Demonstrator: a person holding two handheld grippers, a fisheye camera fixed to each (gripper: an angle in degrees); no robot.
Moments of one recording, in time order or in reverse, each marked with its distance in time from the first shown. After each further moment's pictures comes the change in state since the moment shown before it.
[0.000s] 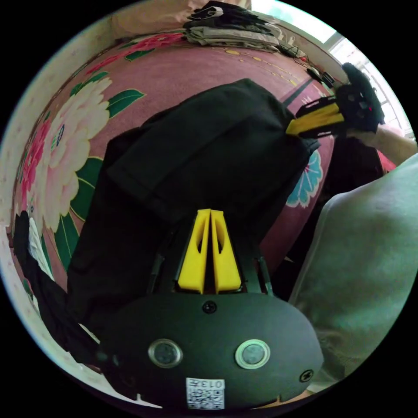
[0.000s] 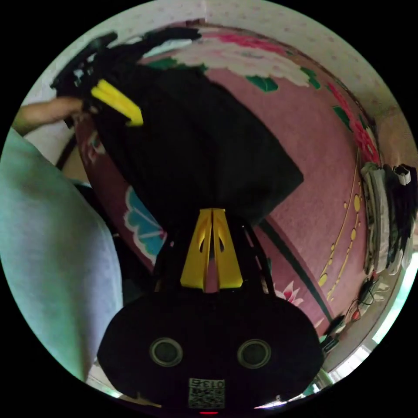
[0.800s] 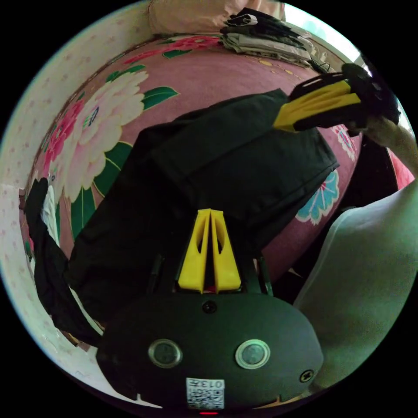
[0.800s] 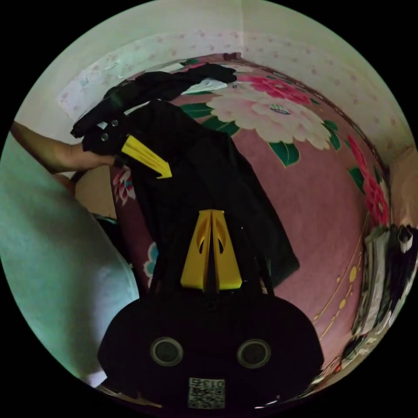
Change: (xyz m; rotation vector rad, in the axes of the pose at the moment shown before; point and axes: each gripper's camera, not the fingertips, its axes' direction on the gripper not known) left arm 0.026 0.099 0.045 0.065 -0.121 -0.159; right arm -0.058 -0.161 -0.014 0.246 -0.101 -0.189
